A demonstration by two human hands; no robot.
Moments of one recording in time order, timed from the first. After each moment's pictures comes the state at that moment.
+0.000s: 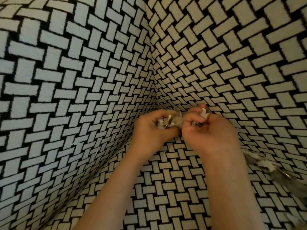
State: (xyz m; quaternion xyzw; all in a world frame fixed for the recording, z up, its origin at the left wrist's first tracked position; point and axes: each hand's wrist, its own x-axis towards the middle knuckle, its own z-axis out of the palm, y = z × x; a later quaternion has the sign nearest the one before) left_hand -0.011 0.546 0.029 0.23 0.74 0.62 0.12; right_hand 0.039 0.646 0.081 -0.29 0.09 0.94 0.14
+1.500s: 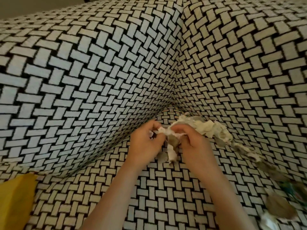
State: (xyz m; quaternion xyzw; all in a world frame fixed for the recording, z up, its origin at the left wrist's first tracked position) left_hand 0.053 0.493 0.028 0.09 0.83 0.55 0.01; right_hand 0.097 0.619 0.044 -0.07 -0.85 0.53 0.03
